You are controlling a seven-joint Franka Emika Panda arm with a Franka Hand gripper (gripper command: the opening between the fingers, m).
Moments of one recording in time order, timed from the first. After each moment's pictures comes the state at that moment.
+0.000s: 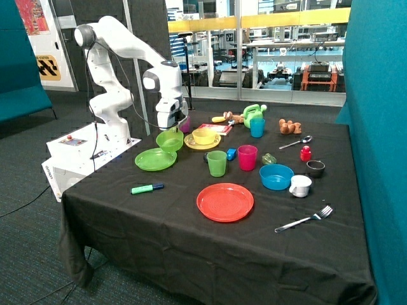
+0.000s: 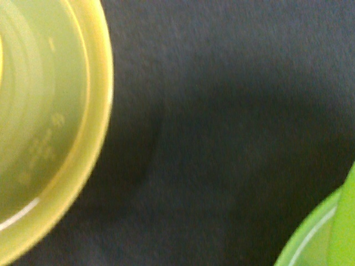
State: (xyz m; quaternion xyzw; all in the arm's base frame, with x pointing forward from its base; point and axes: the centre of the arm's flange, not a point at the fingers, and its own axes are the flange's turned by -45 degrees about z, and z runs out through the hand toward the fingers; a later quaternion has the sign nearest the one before) arm 0.452 -0.099 0.377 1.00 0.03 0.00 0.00
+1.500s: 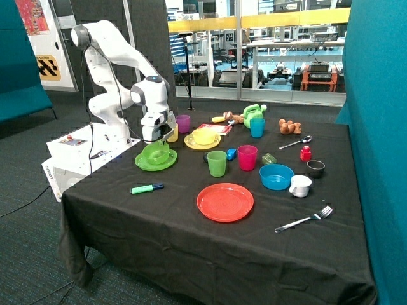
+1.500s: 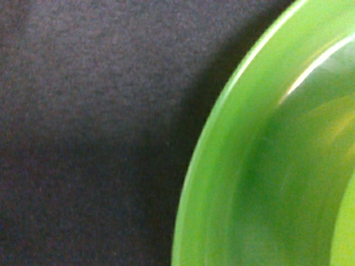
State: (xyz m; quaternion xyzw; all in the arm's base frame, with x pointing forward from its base) arm 0.400 -0.132 0.323 1.00 0.02 0.00 0.00
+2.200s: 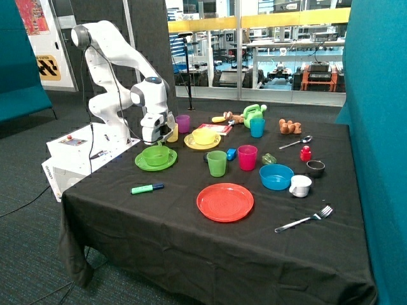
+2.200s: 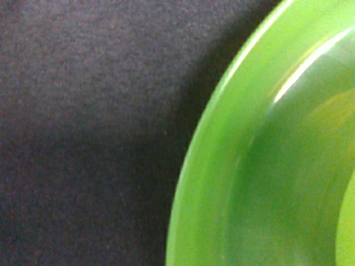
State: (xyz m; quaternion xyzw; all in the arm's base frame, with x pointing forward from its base) arm 0.397 -0.133 0.319 1.00 0.02 0.00 0.00
